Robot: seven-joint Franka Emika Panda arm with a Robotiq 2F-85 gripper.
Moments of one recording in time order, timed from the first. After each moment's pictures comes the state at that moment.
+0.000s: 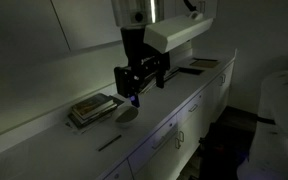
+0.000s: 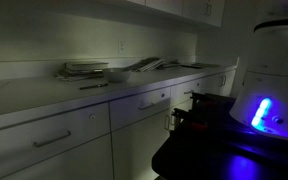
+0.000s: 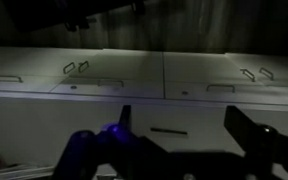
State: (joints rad) arm 0.05 -0.71 0.37 -2.38 0.11 1.75 0.57
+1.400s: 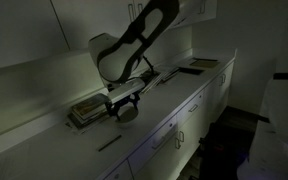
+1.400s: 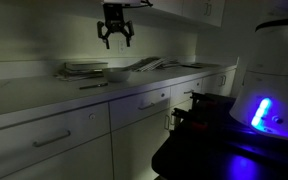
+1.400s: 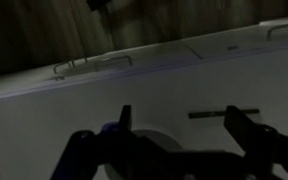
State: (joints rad) arm -0.09 0.06 0.22 -2.19 -0.14 2.18 0.67
